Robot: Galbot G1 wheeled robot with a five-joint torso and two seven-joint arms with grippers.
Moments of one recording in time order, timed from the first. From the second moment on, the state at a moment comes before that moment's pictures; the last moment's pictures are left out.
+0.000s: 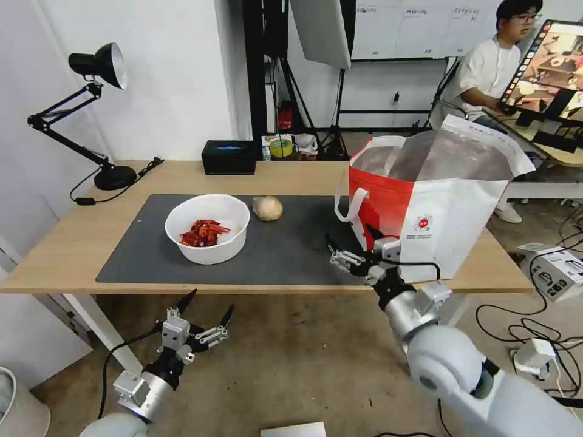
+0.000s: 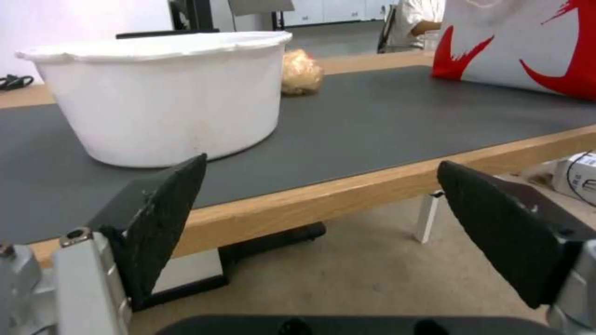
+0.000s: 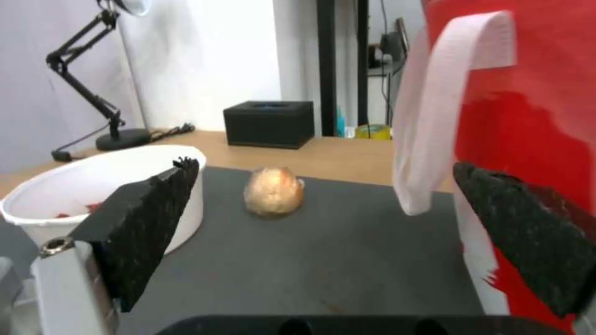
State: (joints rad) left arm 1.69 -1.06 -0.51 -2.06 -0.35 -0.18 0.10; right arm -1.01 0.80 -0.03 2.14 0.72 -0.07 0.38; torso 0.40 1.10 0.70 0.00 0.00
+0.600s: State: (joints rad) left arm 1.66 -1.06 -0.51 -2.02 -0.36 -0.19 0.10; right arm -0.69 0.87 -0.23 1.95 0.83 -0.17 0.42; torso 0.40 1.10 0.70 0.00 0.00
